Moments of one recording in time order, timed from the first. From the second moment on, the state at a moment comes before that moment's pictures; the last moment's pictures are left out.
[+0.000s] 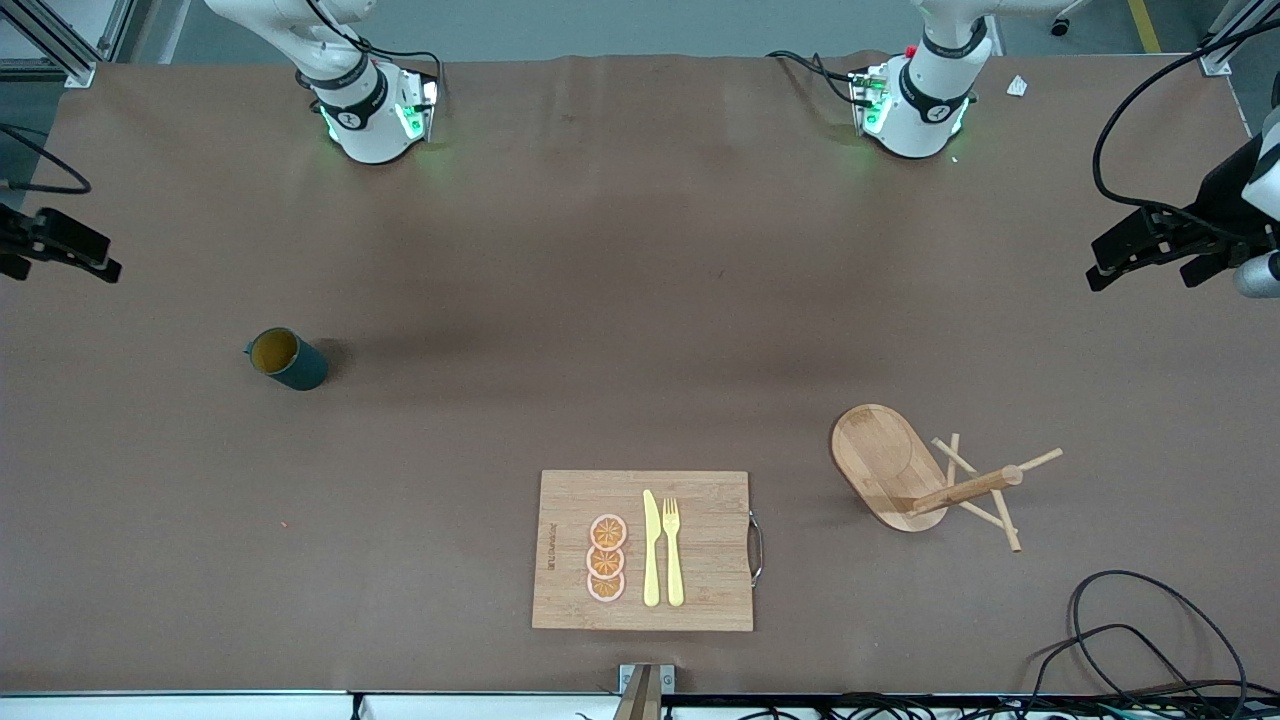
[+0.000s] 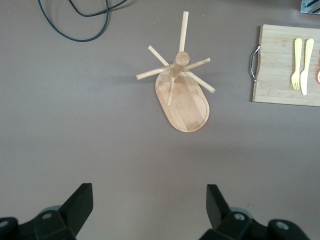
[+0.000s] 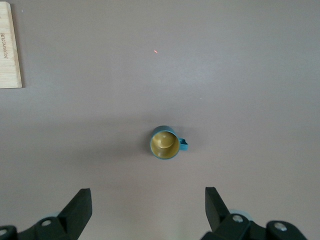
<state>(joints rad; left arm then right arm) -0.05 0.07 -0.04 -1.42 -0.03 1.55 -0.13 -0.04 0.02 -0.05 -1.55 0.00 1.56 -0.04</state>
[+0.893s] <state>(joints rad) -0.05 0.07 -0.03 -1.42 -0.02 1.55 -0.13 -0.04 -0.03 -0.05 -1.95 0.01 1.89 -0.04</state>
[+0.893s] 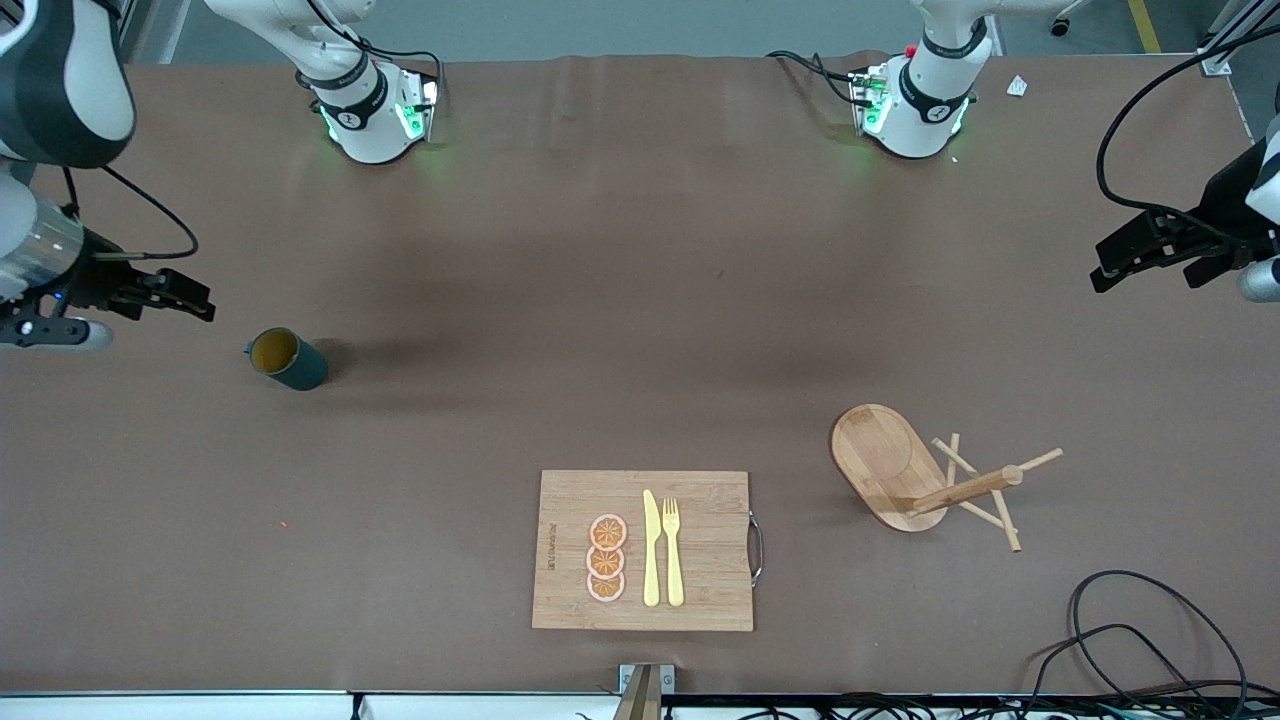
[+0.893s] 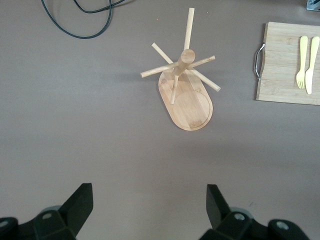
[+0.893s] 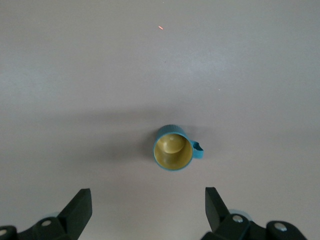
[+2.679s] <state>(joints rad) -0.05 0.07 -0.03 -1.42 -0.02 1.54 -0.13 0.00 0.07 -0.05 -2.43 0.05 2.61 0.05</state>
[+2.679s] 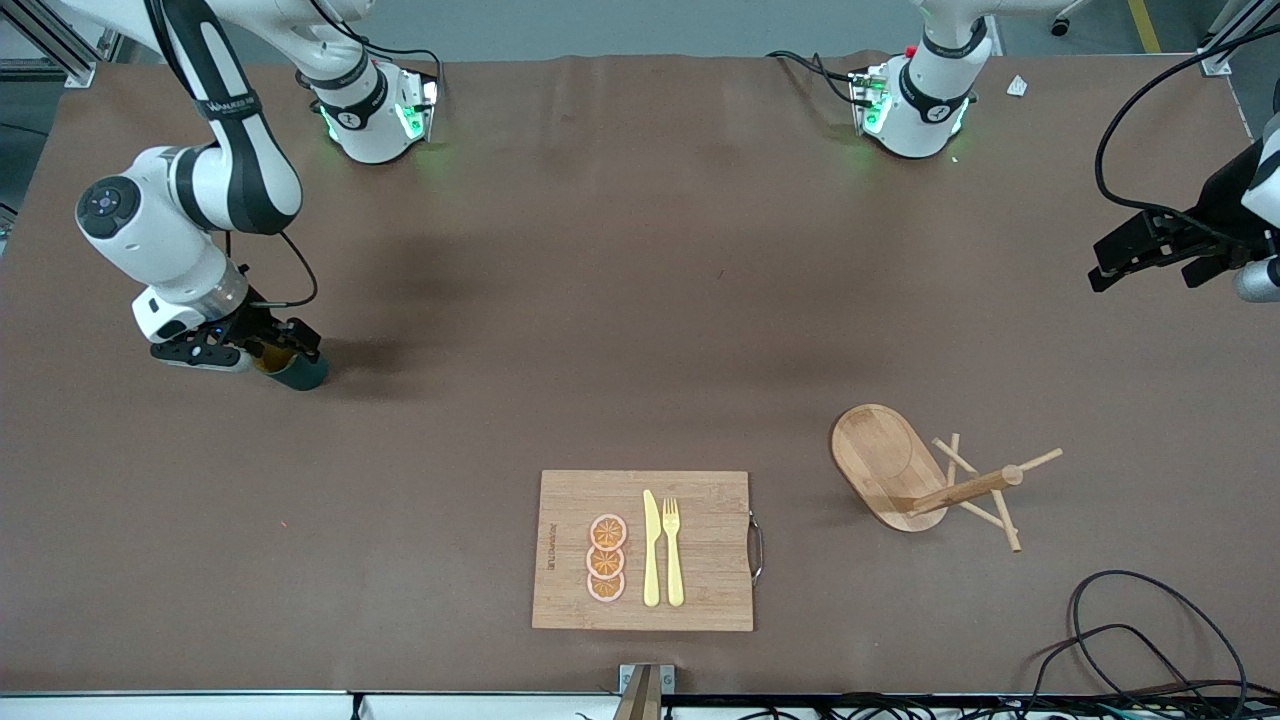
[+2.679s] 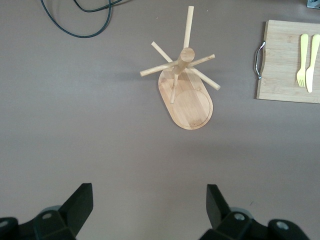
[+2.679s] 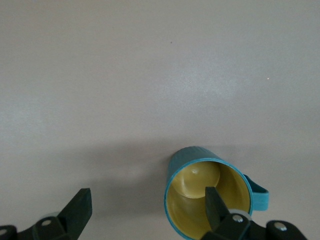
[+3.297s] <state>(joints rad) -0.05 0.07 -0.03 -1.42 -0.02 1.54 -0.13 -0.02 0.13 -0.05 -2.46 0.05 2.72 0.05</state>
